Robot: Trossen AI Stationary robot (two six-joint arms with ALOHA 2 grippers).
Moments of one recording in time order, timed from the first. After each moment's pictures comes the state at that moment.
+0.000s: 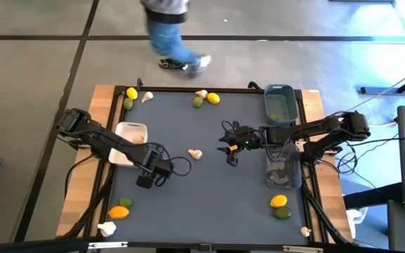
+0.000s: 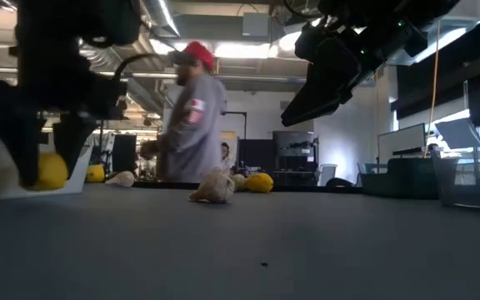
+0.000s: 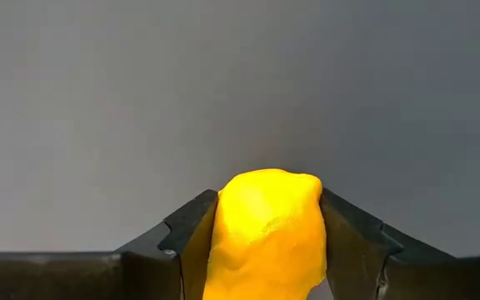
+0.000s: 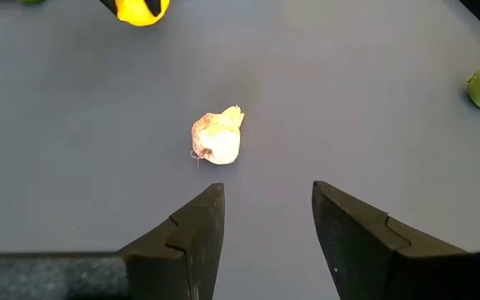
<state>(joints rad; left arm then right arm) -0.30 1.56 0.89 -0.90 -0.14 -0.05 0.01 1.45 0.80 0.00 0.12 0.13</state>
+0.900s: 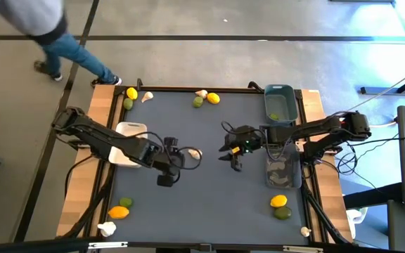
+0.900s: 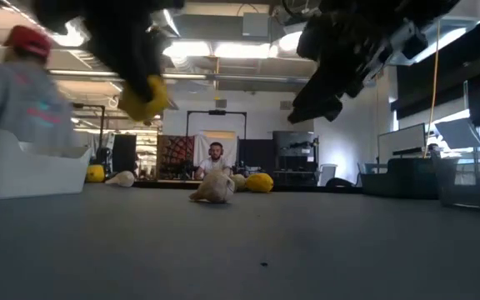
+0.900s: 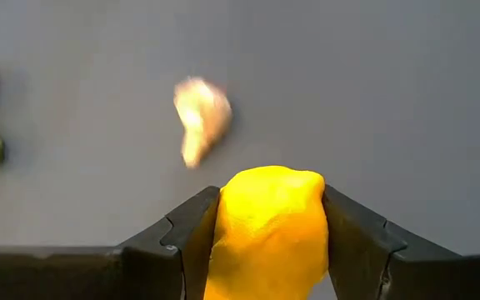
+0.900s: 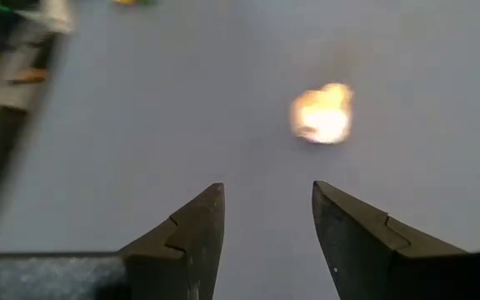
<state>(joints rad) -0.31 1.49 1.10 -0.71 -0.36 -0.12 0.01 1.43 0.80 -0.02 -0.18 0.22</state>
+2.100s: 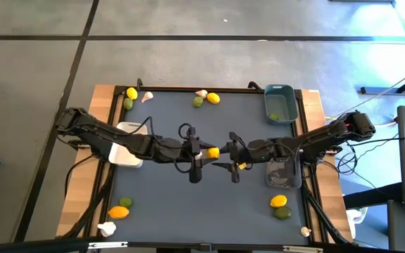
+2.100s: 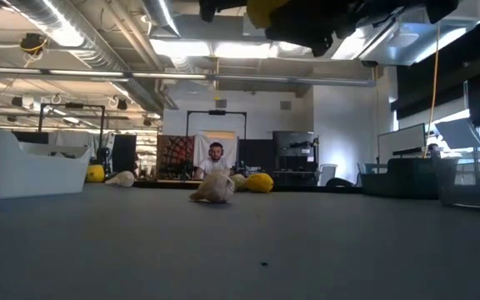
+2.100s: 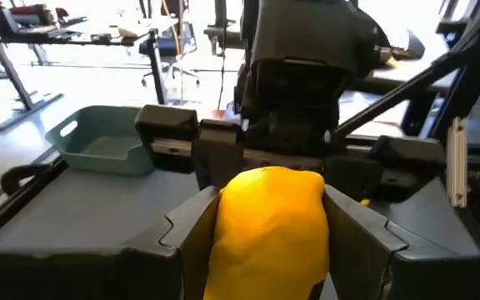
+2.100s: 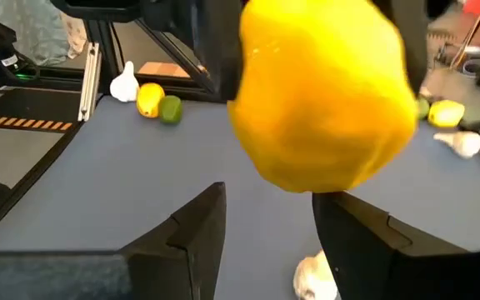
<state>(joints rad) -0.24 1.54 1.10 0.19 -0.41 -0.11 0.24 1.40 0.80 0.34 0.18 -0.02</state>
